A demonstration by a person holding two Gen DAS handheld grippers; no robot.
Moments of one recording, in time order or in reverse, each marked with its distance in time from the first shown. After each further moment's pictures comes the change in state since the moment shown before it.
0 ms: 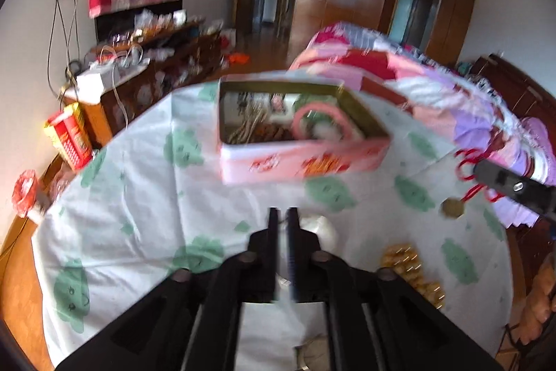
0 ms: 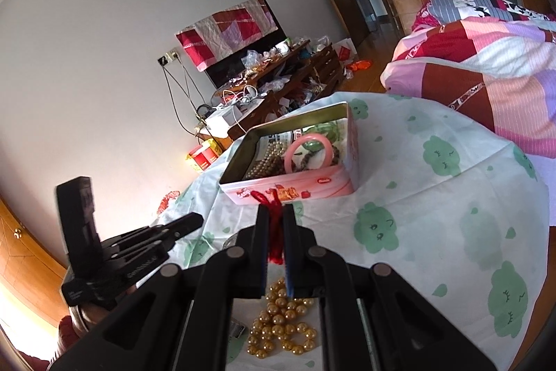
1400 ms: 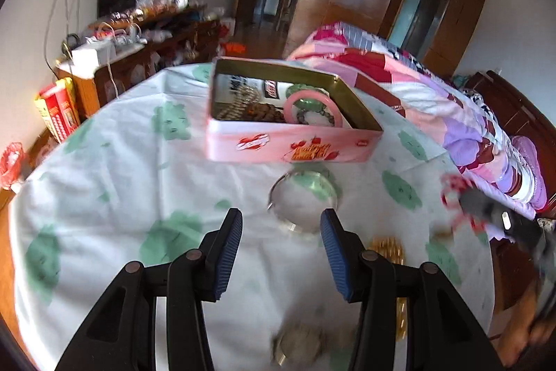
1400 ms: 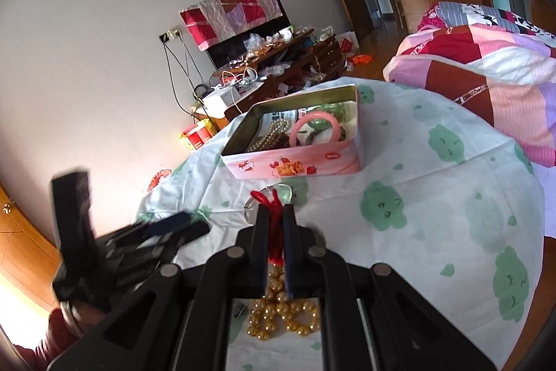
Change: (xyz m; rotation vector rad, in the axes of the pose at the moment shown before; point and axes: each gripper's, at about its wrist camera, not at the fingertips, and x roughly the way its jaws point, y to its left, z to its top) left arm 0.007 -0.003 -0.006 -0.080 0.012 -0.075; right arm 0.004 0.022 -0.017 -0.069 0.051 -0.041
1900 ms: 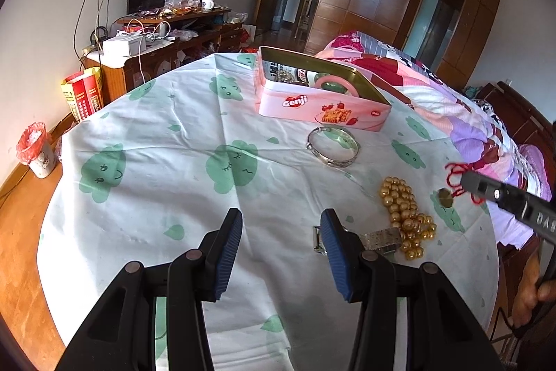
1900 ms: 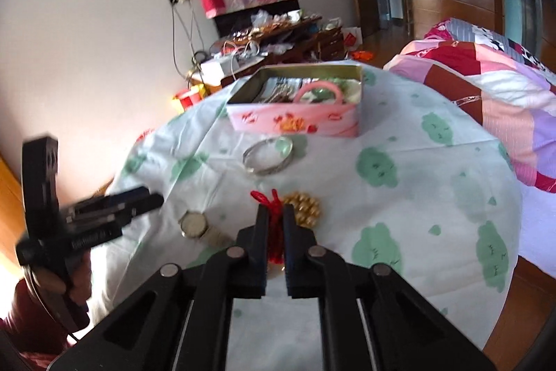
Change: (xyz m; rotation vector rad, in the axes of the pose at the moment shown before) left arm -0.062 0.025 -0.072 -0.050 -0.056 0.058; right arm -0.015 0.020 -0.036 -0.143 0.085 -0.079
